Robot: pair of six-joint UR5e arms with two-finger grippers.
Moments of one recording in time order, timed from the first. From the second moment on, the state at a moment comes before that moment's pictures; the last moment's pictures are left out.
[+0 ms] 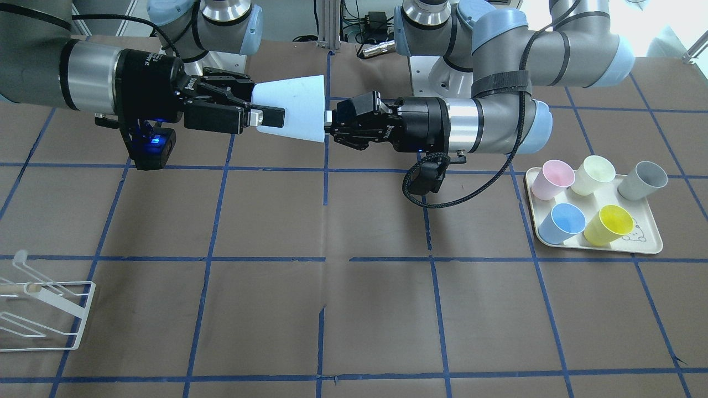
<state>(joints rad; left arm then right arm) -1.55 -1.70 -1.84 -1.63 -0.06 0.19 1.43 -1.46 1.53 -1.00 -0.28 0.44</state>
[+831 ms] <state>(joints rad) -1.54 -1.69 -1.84 -1.63 -0.06 0.13 1.39 -1.46 1.52 -1.00 -0.29 0.44</state>
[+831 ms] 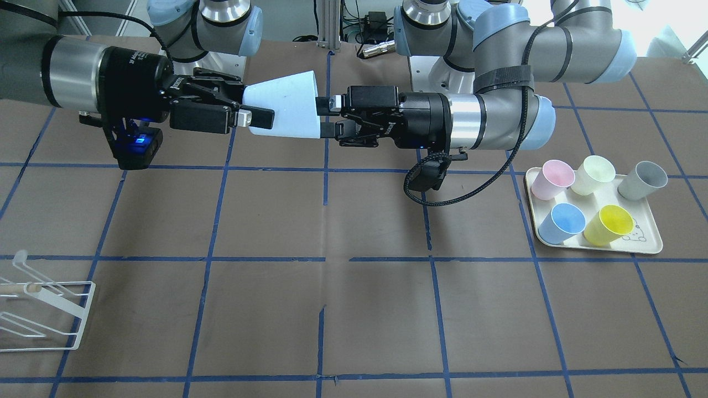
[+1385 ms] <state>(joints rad) -1.45 -1.69 -1.82 -1.63 0.11 0.11 1.31 -1.47 1.48 -1.16 -0.57 0.42</state>
